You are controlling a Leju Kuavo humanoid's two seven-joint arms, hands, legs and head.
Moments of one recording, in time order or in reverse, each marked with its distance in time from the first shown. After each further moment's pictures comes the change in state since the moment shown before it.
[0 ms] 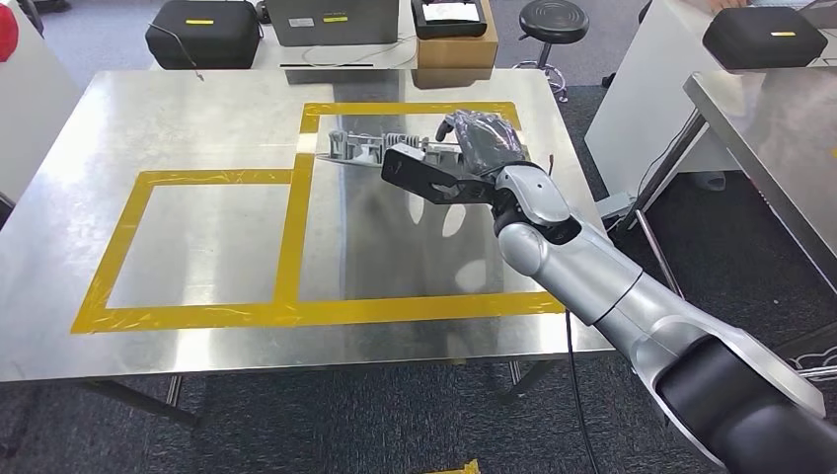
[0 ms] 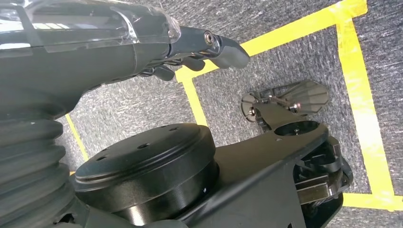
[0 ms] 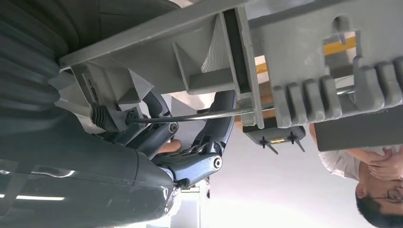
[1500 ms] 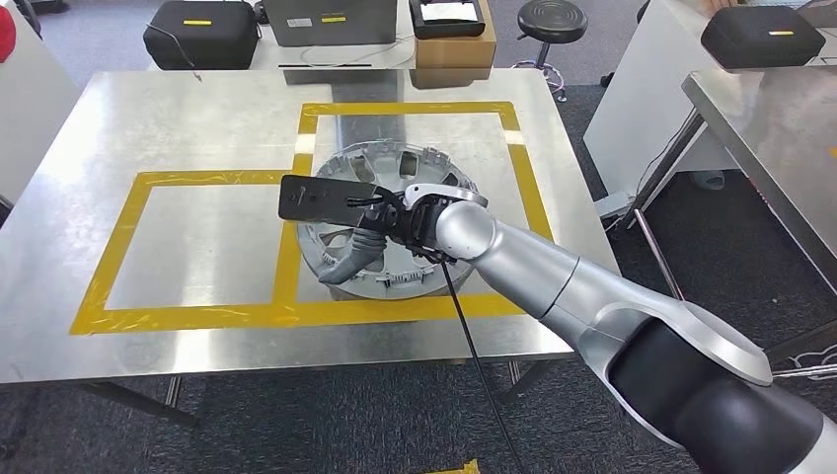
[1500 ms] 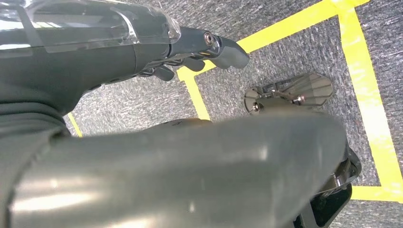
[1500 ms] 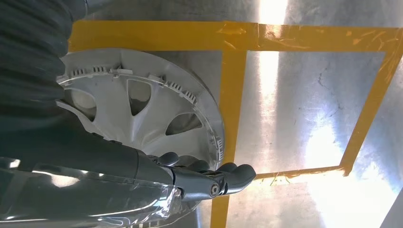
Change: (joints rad) left arm -0.001 0.006 -0.009 0.000 -0.010 -0.033 0.013; right arm -0.121 0.183 0.173 0.057 -0.848 0.412 -0.153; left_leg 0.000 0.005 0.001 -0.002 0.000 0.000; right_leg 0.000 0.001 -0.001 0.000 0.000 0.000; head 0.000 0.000
